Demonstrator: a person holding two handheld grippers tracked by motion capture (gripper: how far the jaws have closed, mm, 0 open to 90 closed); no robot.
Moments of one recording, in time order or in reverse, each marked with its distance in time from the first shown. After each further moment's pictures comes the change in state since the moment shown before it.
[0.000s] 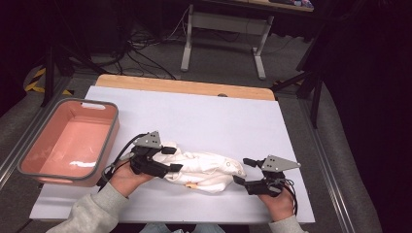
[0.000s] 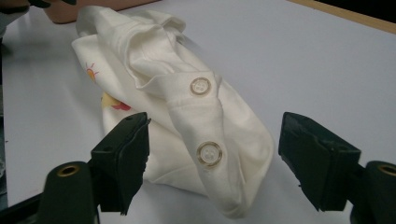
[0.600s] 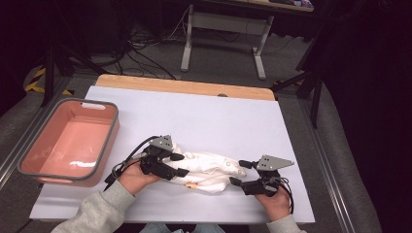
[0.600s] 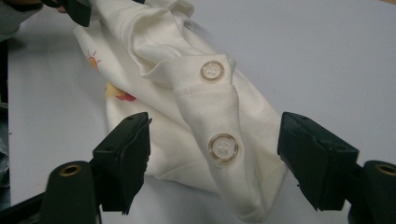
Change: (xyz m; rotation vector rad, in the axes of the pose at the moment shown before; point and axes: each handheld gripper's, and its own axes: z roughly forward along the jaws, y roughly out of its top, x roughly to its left) left arm 0.004 0.001 0.028 0.126 -0.094 -0.001; right arm -0.001 -0.004 0.012 0.042 0.044 0.015
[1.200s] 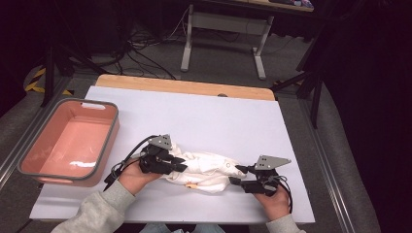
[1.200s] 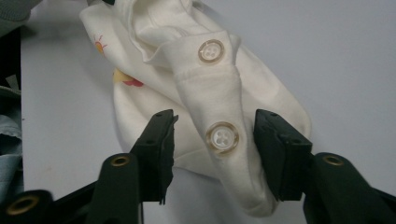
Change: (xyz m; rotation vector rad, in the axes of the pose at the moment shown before) left arm 0.000 0.001 -0.005 0.001 0.014 -0.009; right arm -0.004 -0.004 0.005 0.054 0.055 0.018
